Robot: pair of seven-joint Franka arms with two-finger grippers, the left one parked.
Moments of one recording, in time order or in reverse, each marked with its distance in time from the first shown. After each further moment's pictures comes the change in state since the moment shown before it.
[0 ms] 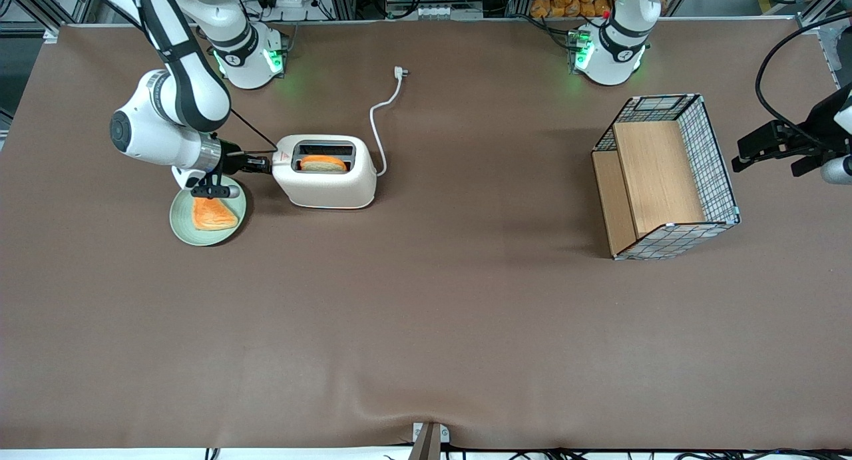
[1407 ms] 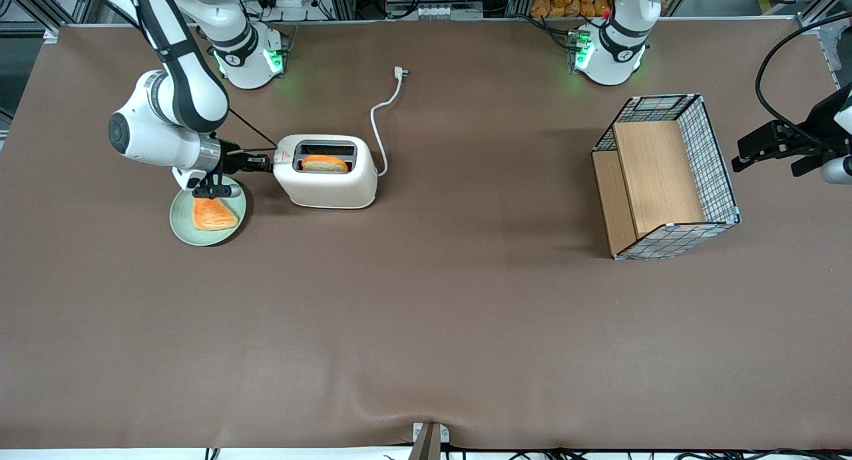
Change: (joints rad) arm 0.000 -0.003 -0.005 0.020 0.001 -0.057 -0.043
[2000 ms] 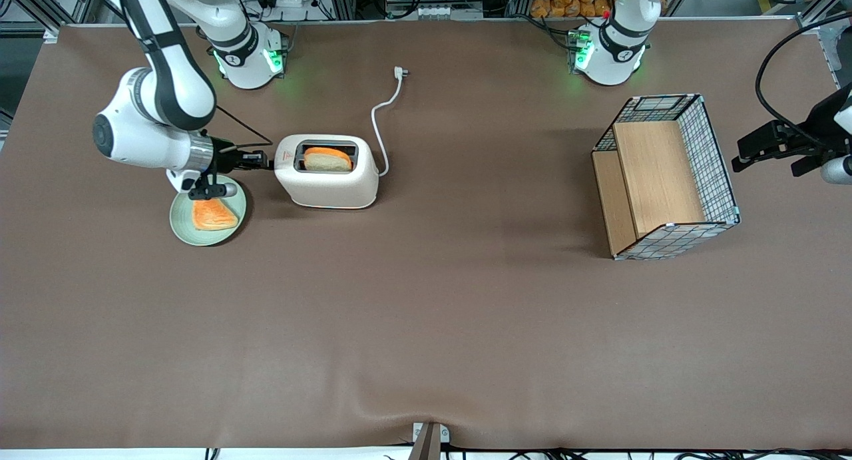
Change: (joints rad) arm -0.033 -0.030 -0.005 0.100 -0.047 -0.167 -0.003
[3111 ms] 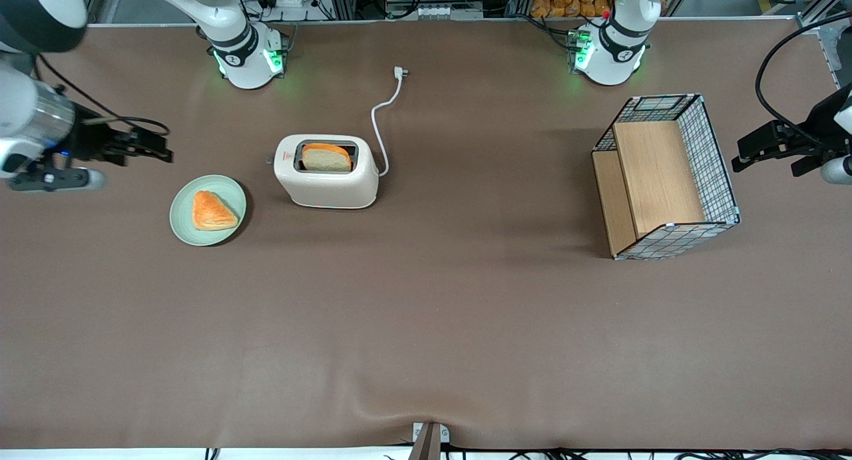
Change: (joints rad) arm -0.063 0.016 -0.002 0.788 -0.497 -0.589 0.262
